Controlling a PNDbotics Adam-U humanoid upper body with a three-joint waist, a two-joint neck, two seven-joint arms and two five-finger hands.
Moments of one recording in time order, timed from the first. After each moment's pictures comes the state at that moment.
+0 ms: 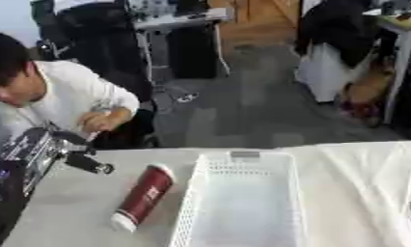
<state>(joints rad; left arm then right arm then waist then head) -1.09 0.57 -0.14 -0.72 -1.20 -0.08 -0.77 -0.59 -0.25 0.04 -1.99 0.59 -0.47 -0.47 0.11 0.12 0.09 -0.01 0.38</state>
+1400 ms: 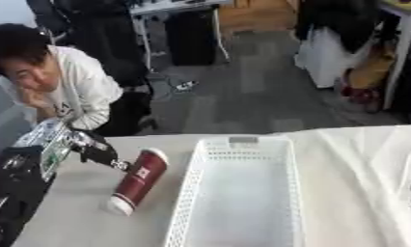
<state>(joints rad) -1.12 0.52 -0.18 -0.66 -1.11 -0.12 -0.89 -0.59 -0.25 0.04 -1.99 0.58 -0.48 -0.47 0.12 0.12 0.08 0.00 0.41</state>
